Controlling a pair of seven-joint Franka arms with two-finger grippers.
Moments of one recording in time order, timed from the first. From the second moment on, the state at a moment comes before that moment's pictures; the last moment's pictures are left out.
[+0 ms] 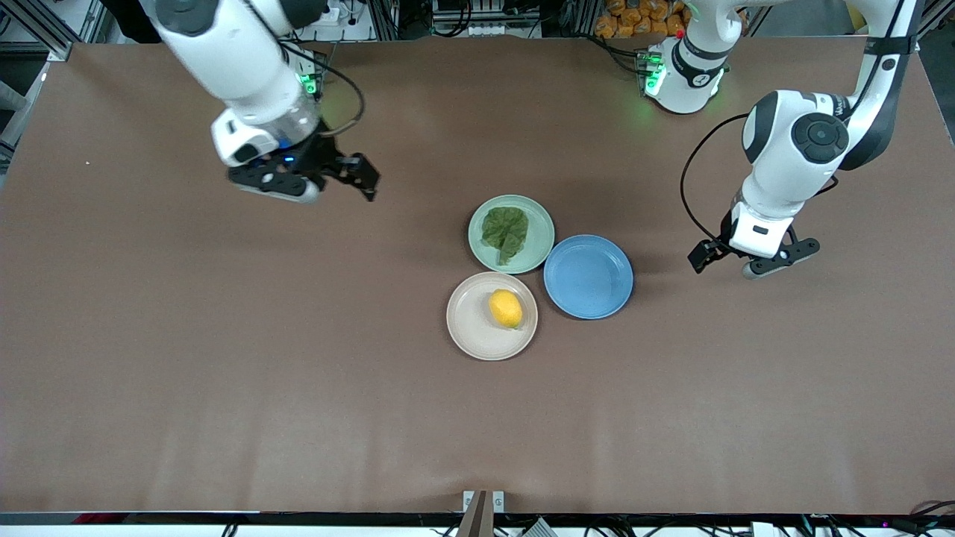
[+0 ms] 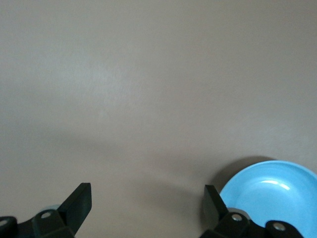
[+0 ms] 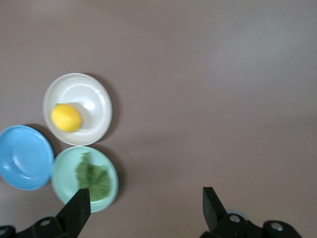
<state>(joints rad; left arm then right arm) 0.02 0.03 -0.19 -2.28 0.11 2.47 -0.59 0.03 -0.06 0.41 -1.88 0.14 1.90 0.63</state>
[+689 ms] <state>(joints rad) 0.02 0.01 -0.20 -1.92 0.05 2.00 -0.35 -0.04 -0.11 0.11 -1.75 0.08 1.68 0.08</state>
